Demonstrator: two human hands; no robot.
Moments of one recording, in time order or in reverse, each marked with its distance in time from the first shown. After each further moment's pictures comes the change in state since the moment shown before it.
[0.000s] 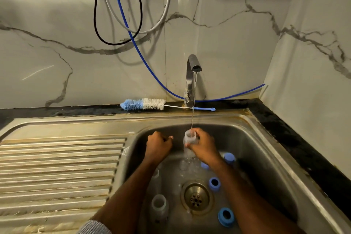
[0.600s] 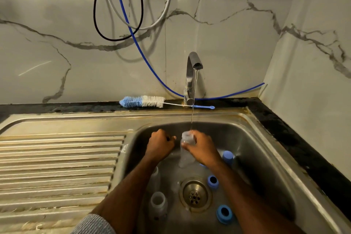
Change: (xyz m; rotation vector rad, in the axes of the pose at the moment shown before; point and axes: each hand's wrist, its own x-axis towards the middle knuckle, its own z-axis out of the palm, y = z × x) left_hand -0.001 0.005 0.003 0.070 -0.112 0.058; right_hand -0.006 -0.002 0.004 -0.180 0.023 -0.093
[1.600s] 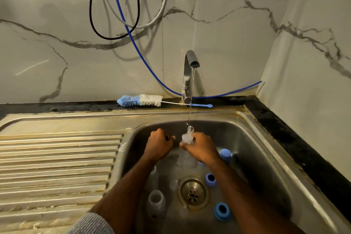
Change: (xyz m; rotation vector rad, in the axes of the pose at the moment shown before) left_hand -0.003 0.002 0.002 0.039 -0.012 0.010; right_hand -0.006 -0.003 -0.003 -0.133 -0.004 0.123
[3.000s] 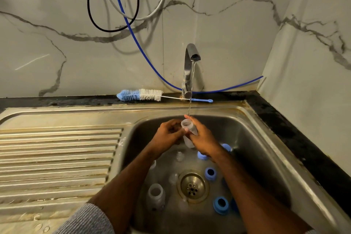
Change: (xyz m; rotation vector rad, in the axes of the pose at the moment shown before) left_hand -0.006 0.008 0.005 -0.597 -0.267 0.202; right_hand 0.002 0.003 -0.010 0.319 -0.142 -0.099
